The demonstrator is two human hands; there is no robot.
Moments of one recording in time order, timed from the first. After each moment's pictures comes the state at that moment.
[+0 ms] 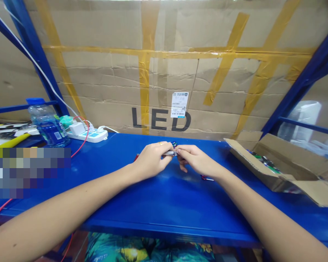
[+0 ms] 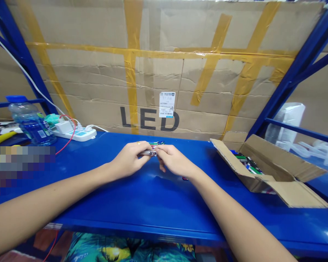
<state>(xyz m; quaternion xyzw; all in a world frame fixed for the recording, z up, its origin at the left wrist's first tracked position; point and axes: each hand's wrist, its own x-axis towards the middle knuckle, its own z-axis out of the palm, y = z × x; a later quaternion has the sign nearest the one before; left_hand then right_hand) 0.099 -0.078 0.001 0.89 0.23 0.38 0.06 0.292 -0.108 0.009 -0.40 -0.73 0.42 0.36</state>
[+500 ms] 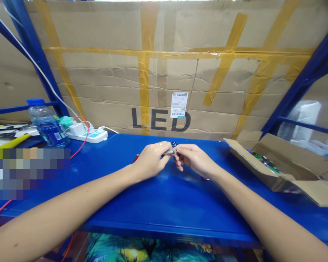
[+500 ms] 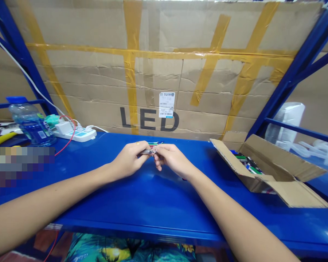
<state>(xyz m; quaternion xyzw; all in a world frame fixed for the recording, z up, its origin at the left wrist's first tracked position) 0.099 -0.076 -0.001 0.89 0.22 0.39 0.05 0.283 -0.105 0.005 -0.35 -0.62 0.55 0.44</state>
